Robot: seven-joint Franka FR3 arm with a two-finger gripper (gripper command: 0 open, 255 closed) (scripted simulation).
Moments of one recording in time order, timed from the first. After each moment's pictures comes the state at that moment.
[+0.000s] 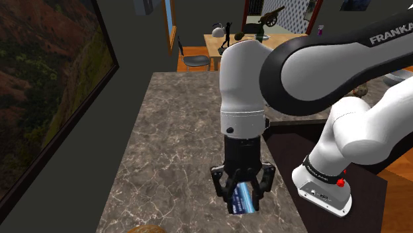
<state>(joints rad) 0.36 -0.52 0.59 -2.53 0.93 1.90 1.17</state>
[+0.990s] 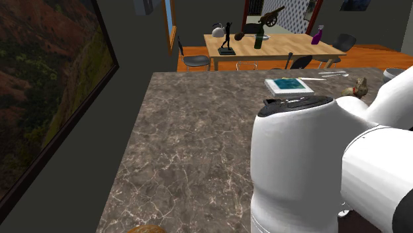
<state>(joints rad) 0.44 -0.40 0.96 -2.36 1.06 2.15 1.49</state>
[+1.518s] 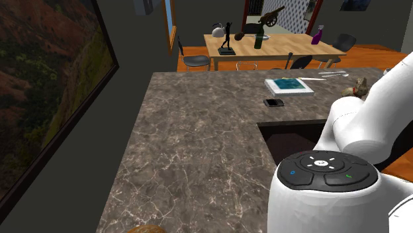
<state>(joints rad) 0.38 -0.24 1.18 -2.30 1.01 2.35 1.59</state>
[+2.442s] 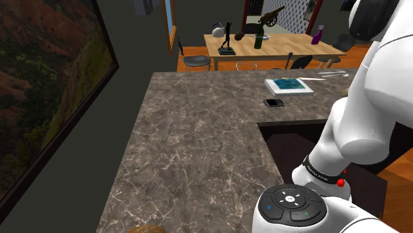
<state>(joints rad) 0.35 0.12 1.30 -2.38 0.77 2.71 1.65</state>
